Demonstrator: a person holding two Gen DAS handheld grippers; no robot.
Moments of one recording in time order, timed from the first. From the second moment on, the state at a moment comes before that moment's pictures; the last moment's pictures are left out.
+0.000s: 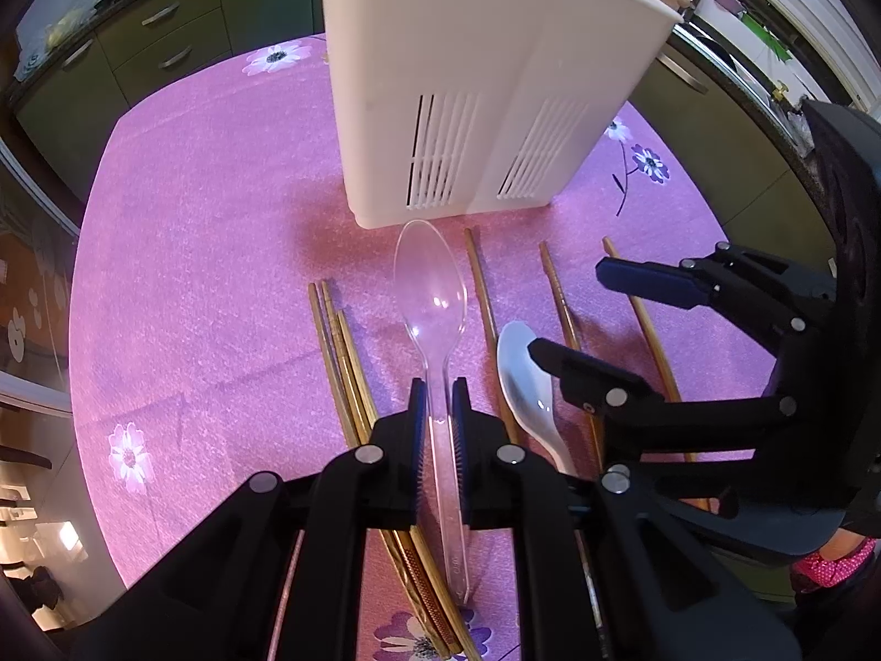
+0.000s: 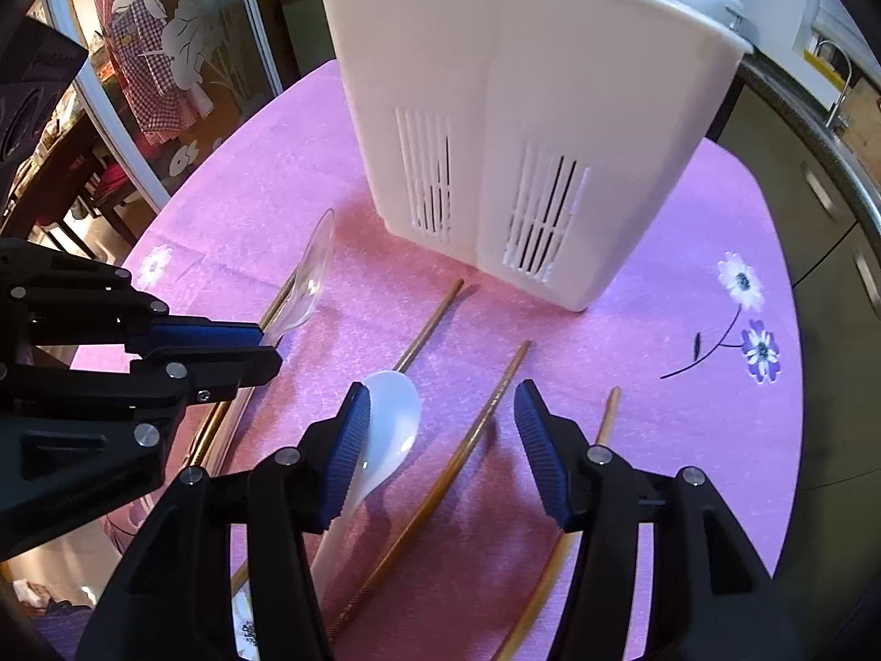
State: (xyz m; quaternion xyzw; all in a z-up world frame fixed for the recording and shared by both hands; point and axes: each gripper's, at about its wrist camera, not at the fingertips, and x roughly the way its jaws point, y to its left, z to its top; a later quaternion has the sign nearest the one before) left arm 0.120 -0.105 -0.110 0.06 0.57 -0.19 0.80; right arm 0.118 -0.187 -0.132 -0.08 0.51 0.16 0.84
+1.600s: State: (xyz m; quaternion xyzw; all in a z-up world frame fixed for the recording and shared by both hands) left arm 0.110 -0.097 -0.088 0.06 0.54 -0.20 0.81; right arm 0.086 -0.189 -0.115 -0.01 0.59 0.19 0.79
